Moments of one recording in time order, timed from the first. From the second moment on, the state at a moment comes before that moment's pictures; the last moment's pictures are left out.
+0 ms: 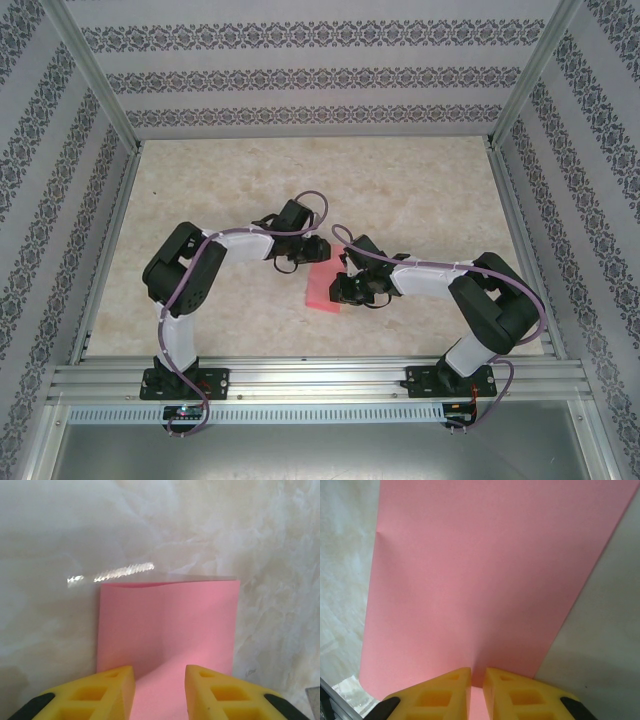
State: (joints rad) left arm -0.61 1.95 1.13 -0.15 0.37 -0.65; right arm 0.70 1.60 0.69 -0.22 -0.39 0.70
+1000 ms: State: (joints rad) left arm -0.56 2.01 1.21 -0.14 0.38 -0.65; right arm 0.70 1.61 0.69 -0.20 -0.37 0.70
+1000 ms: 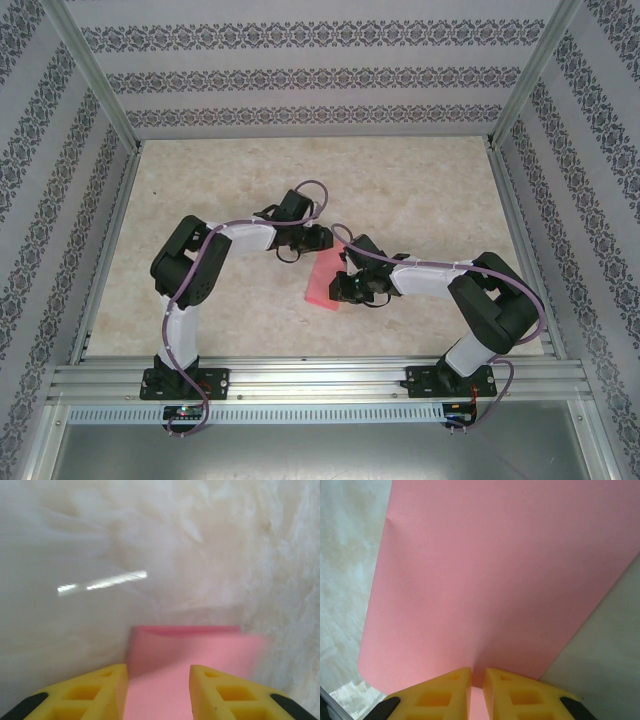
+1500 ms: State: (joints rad) left arm -0.48 1.80 1.02 -0.05 0.43 -0.64; right arm 0.70 1.61 0.70 -0.22 -0.37 0.68
